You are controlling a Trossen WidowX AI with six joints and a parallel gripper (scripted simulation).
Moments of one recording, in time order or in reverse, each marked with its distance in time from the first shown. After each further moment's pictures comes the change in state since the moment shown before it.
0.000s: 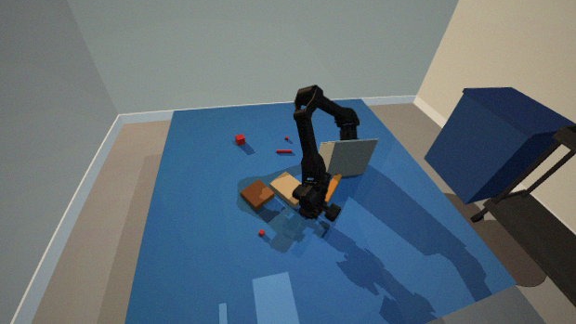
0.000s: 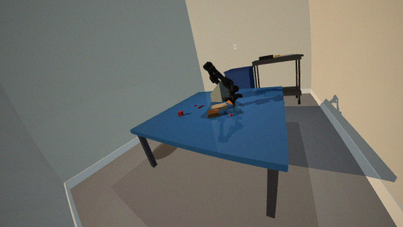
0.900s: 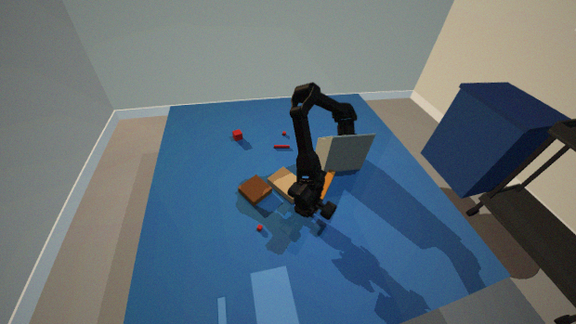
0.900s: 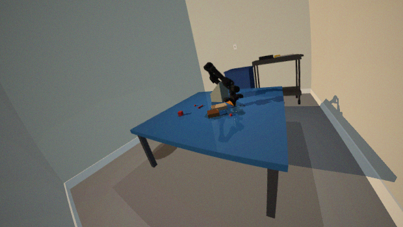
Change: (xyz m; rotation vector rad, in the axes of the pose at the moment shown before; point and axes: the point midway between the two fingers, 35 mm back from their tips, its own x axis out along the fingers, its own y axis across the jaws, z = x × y) arm 0.000 0.000 0.017 0.002 0.002 0.002
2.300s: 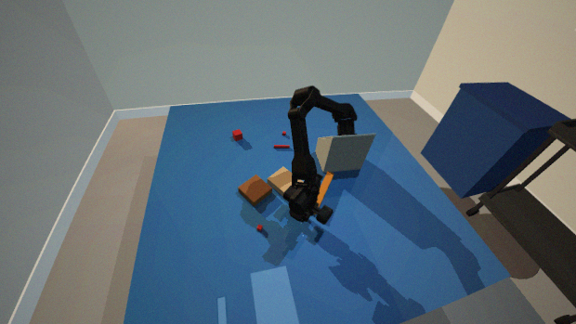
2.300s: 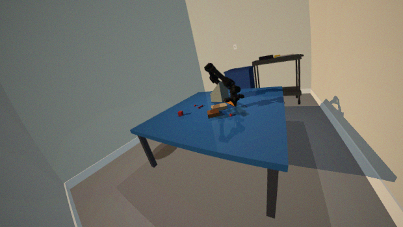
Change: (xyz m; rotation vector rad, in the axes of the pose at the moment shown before) arm -0.003 -0.002 0.026 0.010 -0.004 0.004
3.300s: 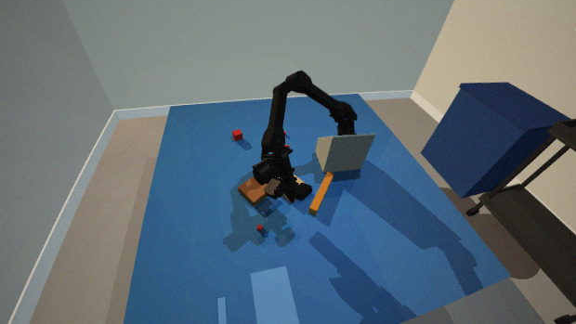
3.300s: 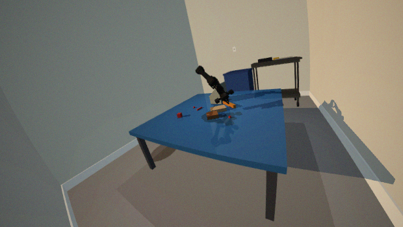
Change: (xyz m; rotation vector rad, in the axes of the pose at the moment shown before) arm -0.065 -0.068 0.018 0.130 -0.003 0.373
